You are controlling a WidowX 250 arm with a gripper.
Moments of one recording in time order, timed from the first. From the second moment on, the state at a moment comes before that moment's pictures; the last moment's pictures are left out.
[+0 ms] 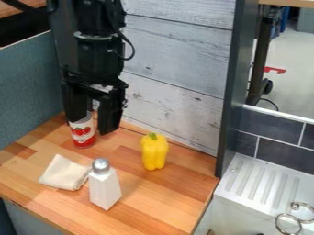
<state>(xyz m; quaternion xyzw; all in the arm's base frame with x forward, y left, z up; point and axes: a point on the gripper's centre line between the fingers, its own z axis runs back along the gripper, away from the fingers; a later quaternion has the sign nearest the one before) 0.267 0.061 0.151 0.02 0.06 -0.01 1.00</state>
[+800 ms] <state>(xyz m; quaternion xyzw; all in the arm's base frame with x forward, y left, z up) 0.279 0.063 0.093 -0.01 0.09 -0.04 1.00</state>
